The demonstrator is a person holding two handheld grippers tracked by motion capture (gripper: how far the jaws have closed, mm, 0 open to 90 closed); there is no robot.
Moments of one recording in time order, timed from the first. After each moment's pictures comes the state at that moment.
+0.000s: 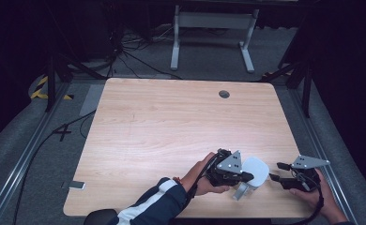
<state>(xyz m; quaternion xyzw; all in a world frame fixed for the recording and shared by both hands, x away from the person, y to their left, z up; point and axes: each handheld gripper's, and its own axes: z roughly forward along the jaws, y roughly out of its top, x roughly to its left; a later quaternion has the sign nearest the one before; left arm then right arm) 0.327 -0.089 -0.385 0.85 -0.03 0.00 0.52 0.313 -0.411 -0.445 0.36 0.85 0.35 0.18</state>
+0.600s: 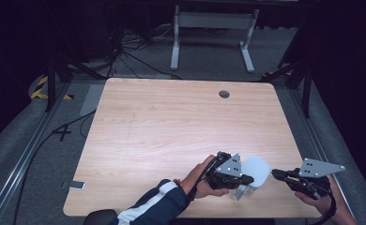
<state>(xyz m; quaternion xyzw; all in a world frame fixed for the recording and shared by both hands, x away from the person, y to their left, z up) 0.320 -0.087 -0.388 0.85 -0.03 -0.01 0.52 0.277 -0.379 -0.384 0.26 0.87 0.38 0.19</state>
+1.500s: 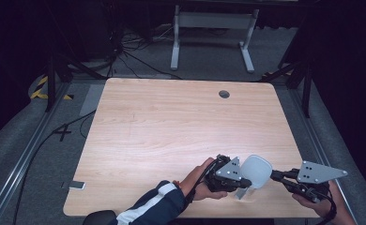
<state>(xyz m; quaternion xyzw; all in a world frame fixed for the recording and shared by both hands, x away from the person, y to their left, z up) 0.316 -0.082 -0.393 0.86 -0.04 0.00 0.50 0.264 -0.356 -0.361 0.20 0.87 0.40 0.22</state>
